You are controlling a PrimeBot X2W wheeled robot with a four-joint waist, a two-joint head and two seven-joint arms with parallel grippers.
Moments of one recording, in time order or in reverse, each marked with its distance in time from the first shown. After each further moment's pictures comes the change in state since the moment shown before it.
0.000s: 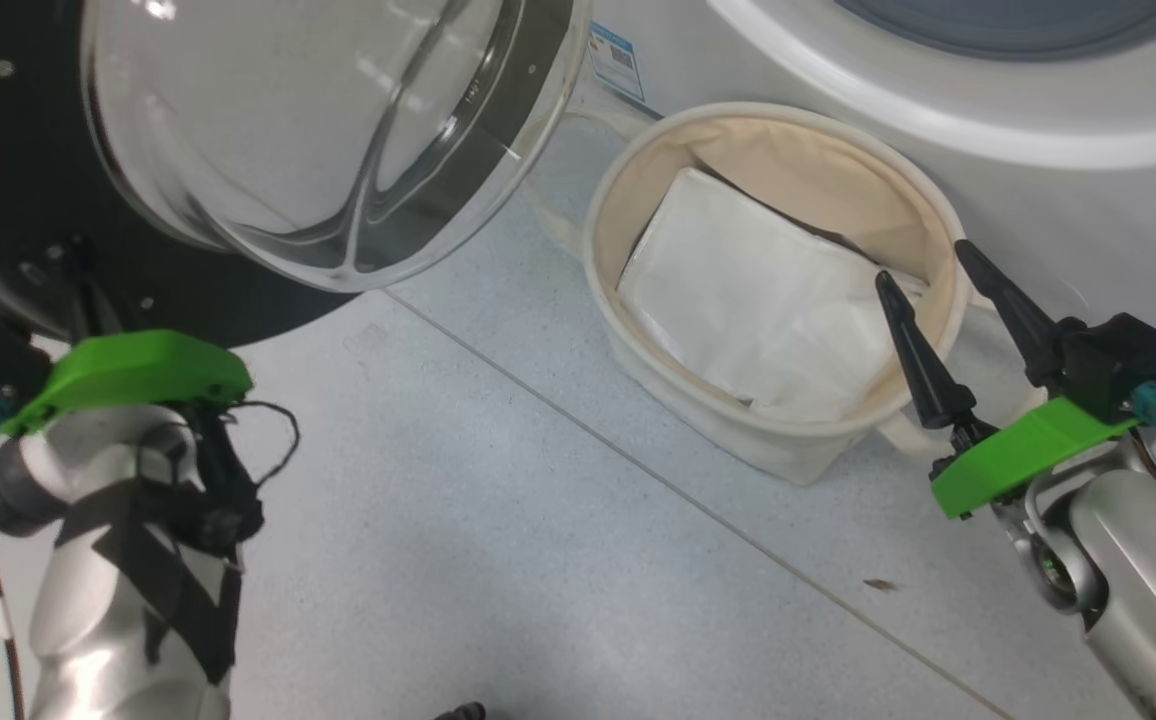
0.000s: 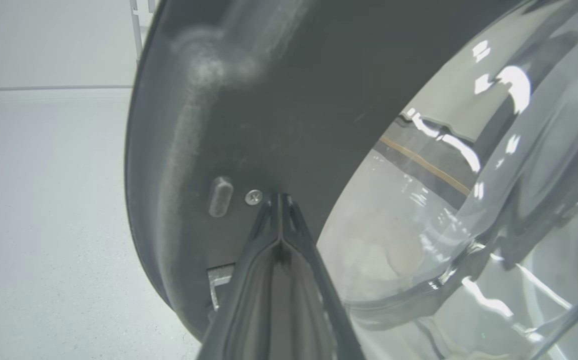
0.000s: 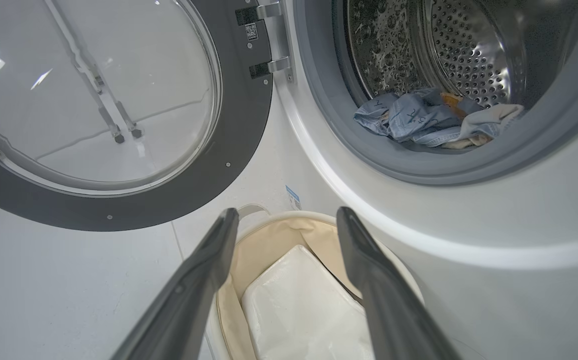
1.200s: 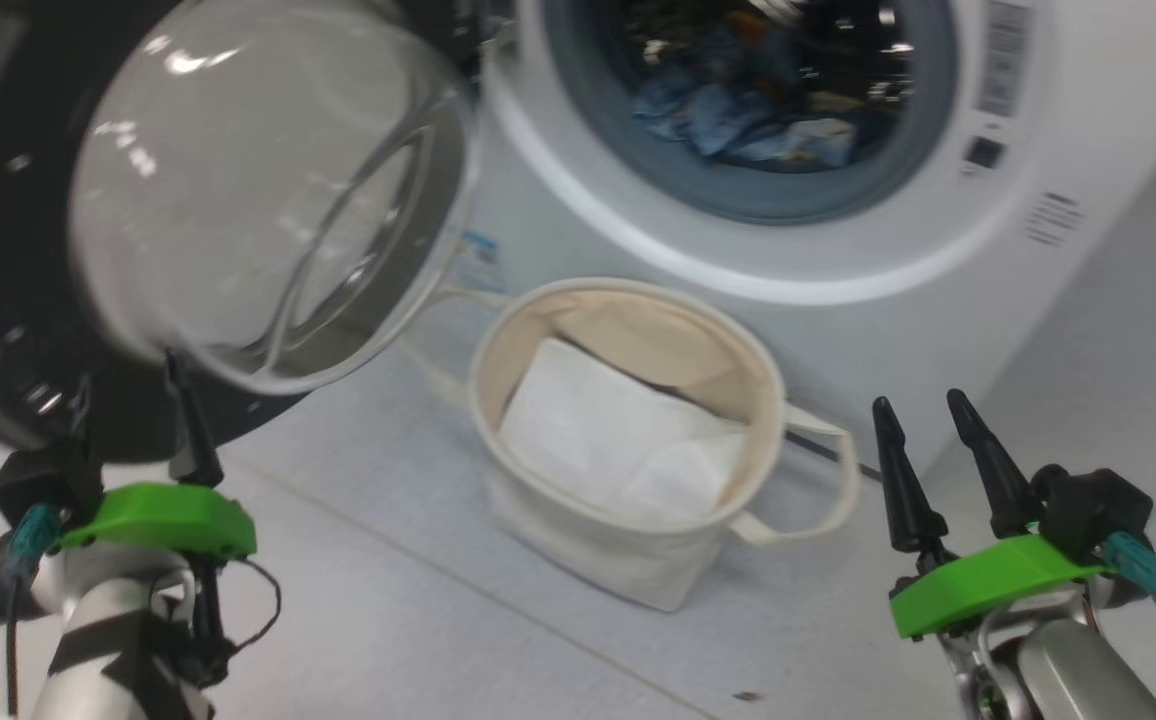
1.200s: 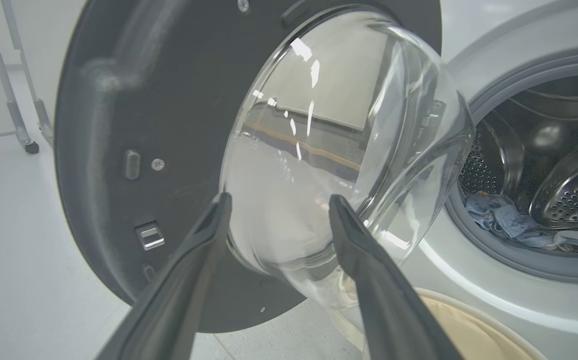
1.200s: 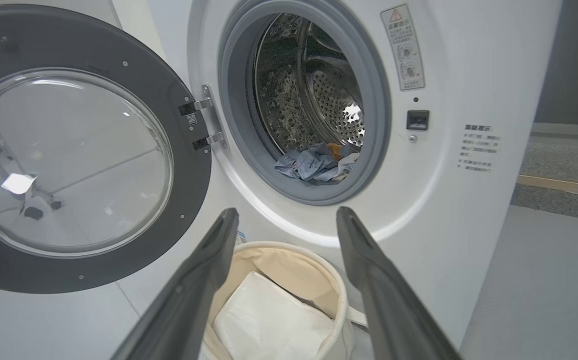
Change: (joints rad) left arm 0.181 0.035 0.060 0.055 0.292 -0.294 -0.006; right arm 0.302 0.254 -0.251 -0.035 -0.085 0.000 0.000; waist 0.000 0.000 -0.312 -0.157
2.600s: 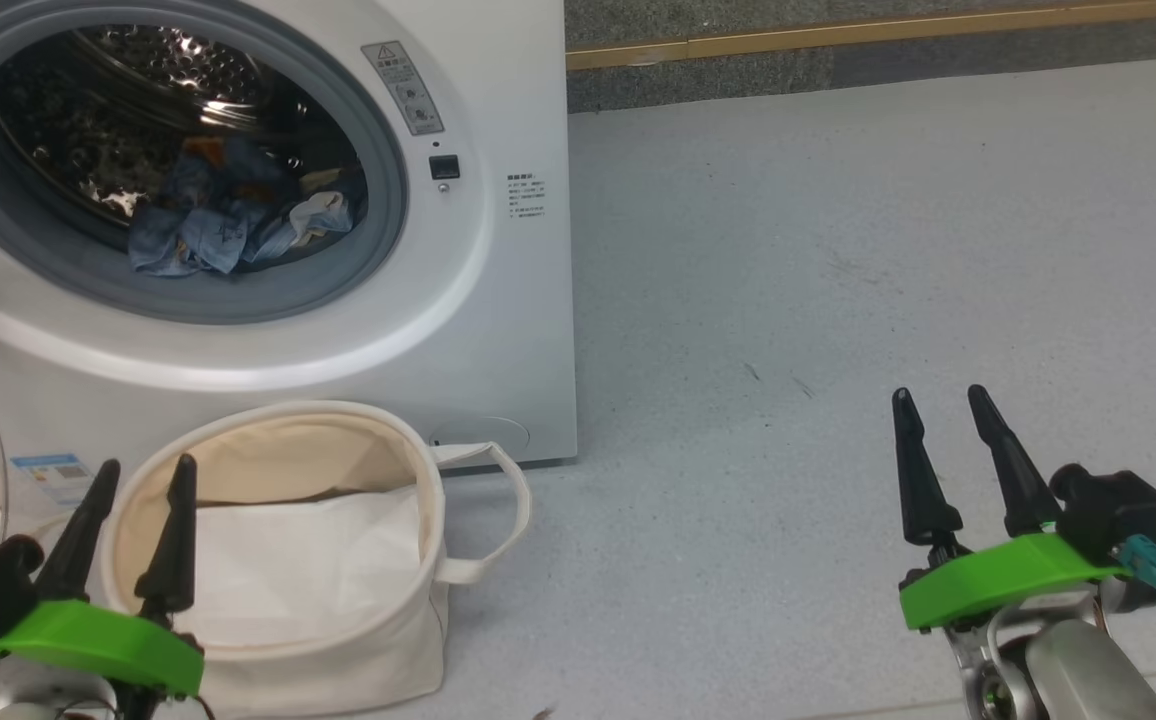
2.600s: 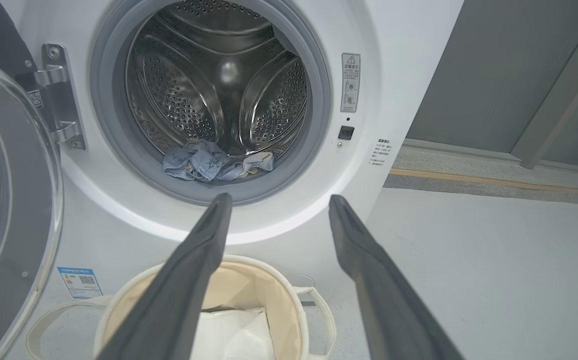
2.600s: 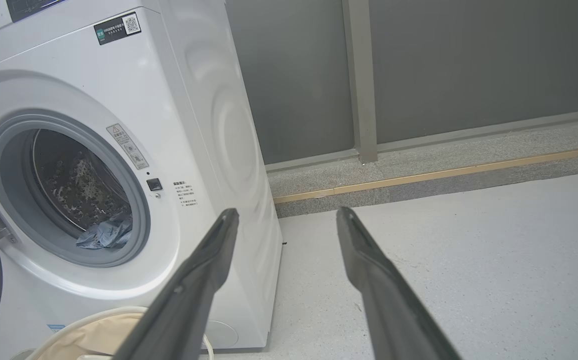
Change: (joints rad) left arm 0.281 0.224 -0.100 -0.302 -0.257 -0.220 0.129; right arm 0.014 0.044 -0.066 -0.014 -0.023 0.000 0.000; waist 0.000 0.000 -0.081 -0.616
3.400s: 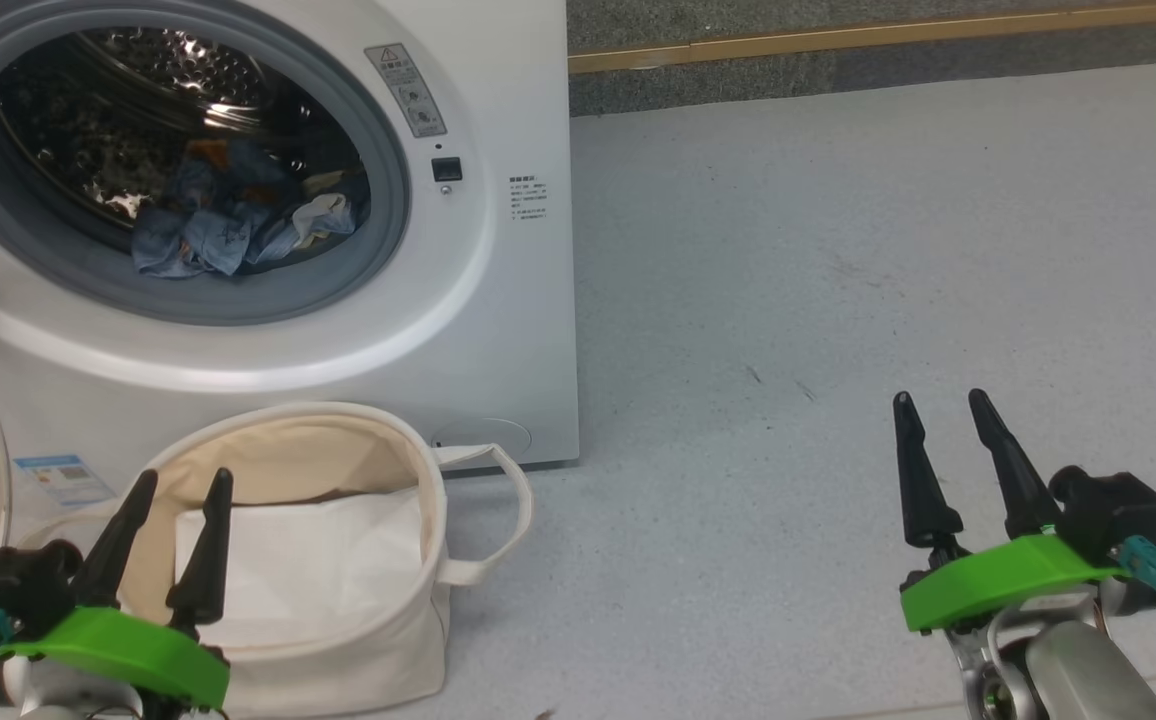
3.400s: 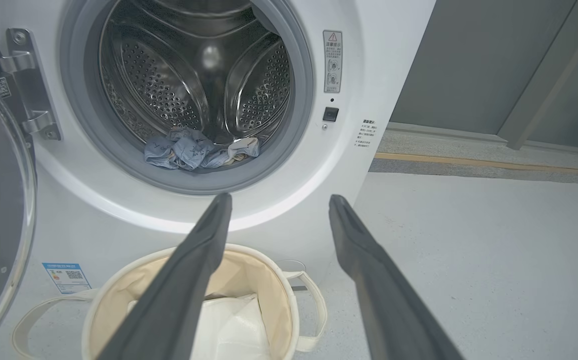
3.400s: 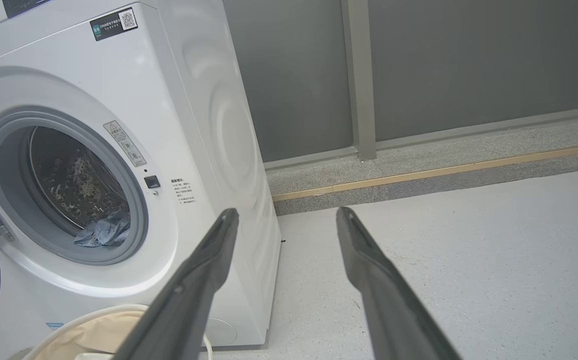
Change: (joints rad) left arm -0.001 0.011 -0.066 0.015 -0.002 0.000 0.007; right arm -0.002 0.000 -0.001 0.016 0.000 0.000 0.000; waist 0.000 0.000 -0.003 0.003
